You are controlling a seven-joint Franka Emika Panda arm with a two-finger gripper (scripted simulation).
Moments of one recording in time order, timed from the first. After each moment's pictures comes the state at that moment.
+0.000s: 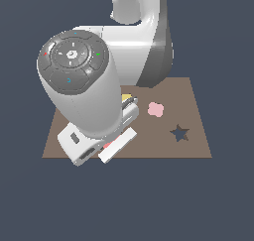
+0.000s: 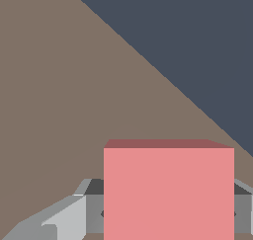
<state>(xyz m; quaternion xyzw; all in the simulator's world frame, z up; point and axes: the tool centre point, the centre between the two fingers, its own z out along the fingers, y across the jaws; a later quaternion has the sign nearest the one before) 0.096 -0.052 0.031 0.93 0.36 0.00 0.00</state>
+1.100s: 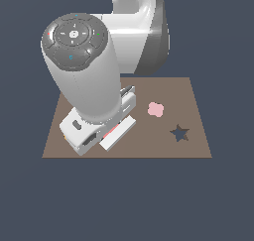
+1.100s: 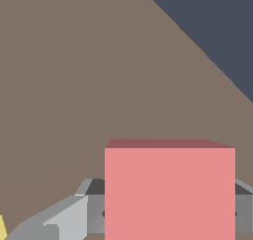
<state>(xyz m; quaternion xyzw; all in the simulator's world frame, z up) 0.069 -0.054 0.034 0.92 0.39 0.00 0.00</state>
